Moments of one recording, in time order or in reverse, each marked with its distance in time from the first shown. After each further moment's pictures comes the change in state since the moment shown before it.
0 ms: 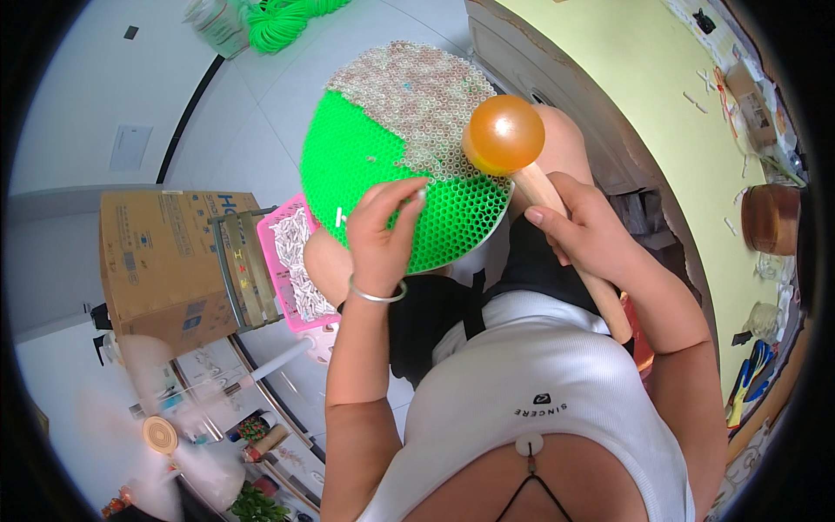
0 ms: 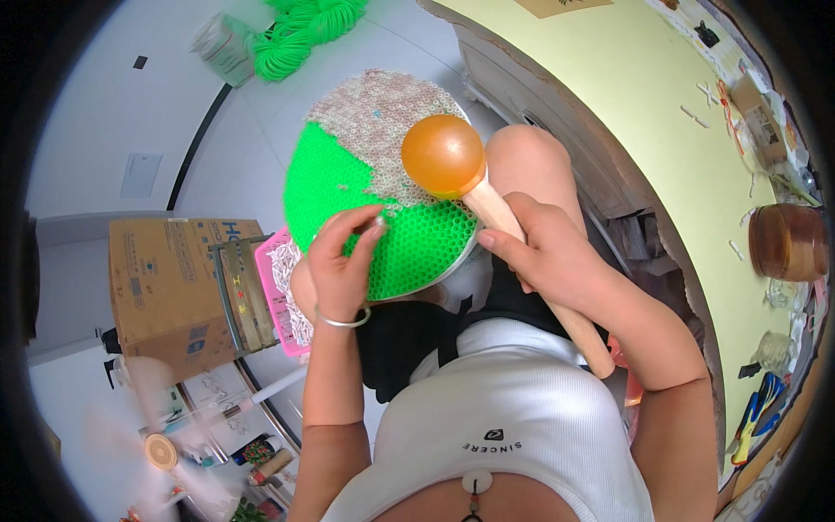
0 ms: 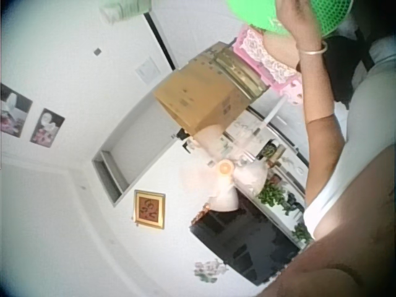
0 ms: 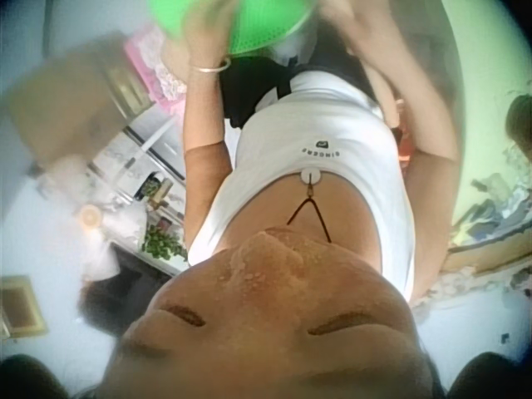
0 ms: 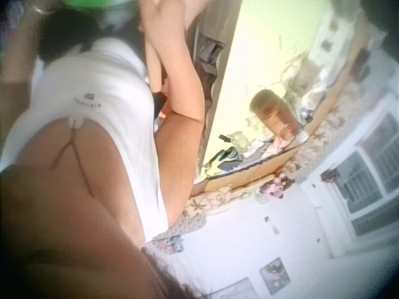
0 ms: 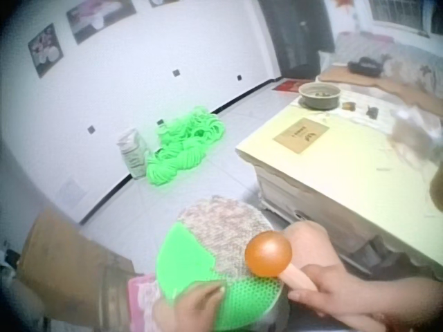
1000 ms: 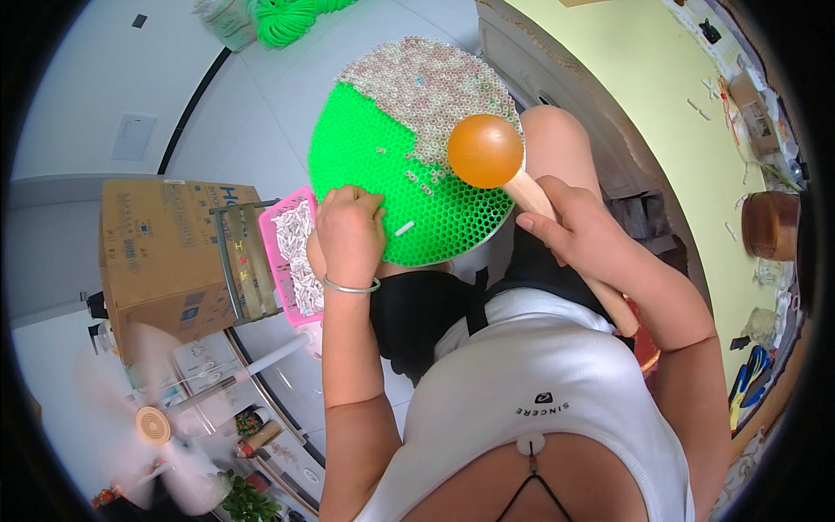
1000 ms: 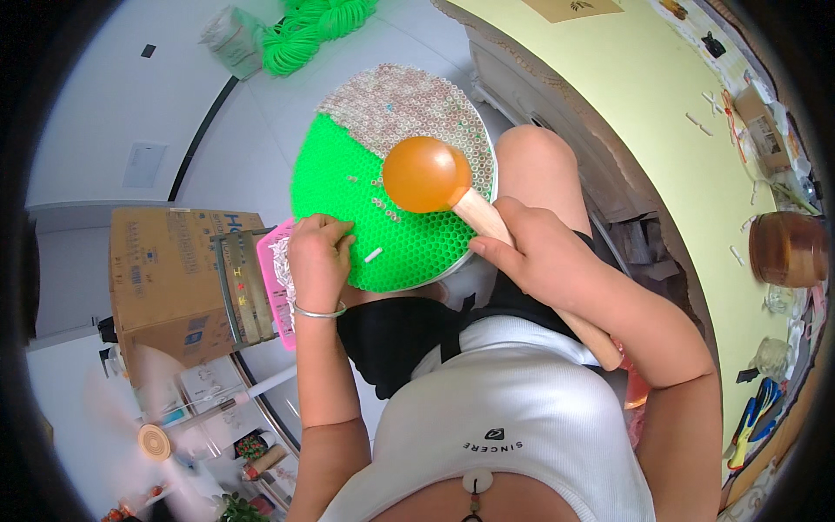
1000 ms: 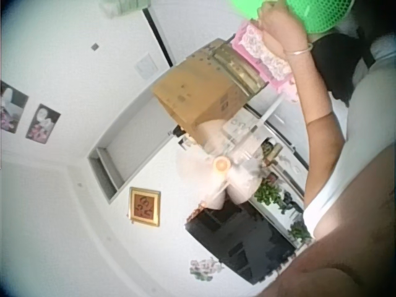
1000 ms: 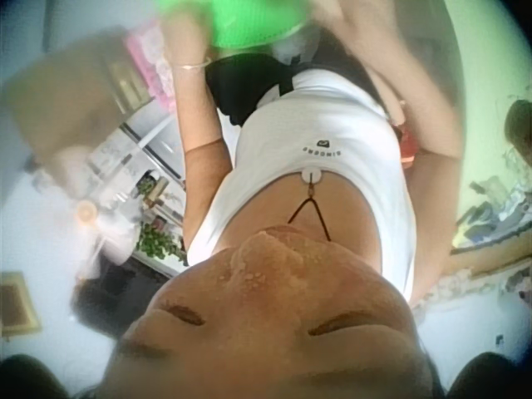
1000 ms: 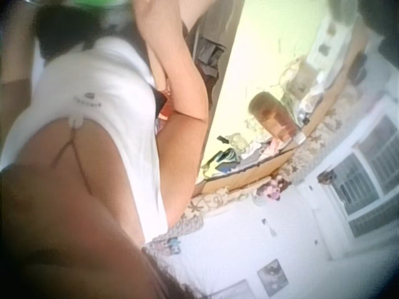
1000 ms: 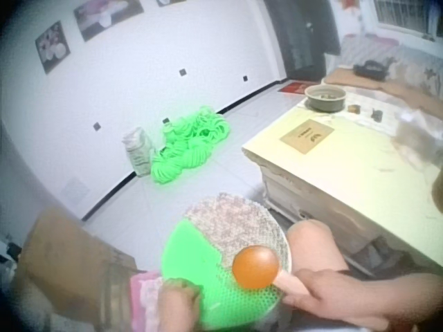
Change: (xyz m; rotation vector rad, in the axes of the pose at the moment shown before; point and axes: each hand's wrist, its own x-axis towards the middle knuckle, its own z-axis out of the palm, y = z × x) left_hand -0.006 -0.030 -0.044 0.725 -0.089 0.115; right_hand 0.004 -0.010 0.013 -0.330 -0.037 -0.076
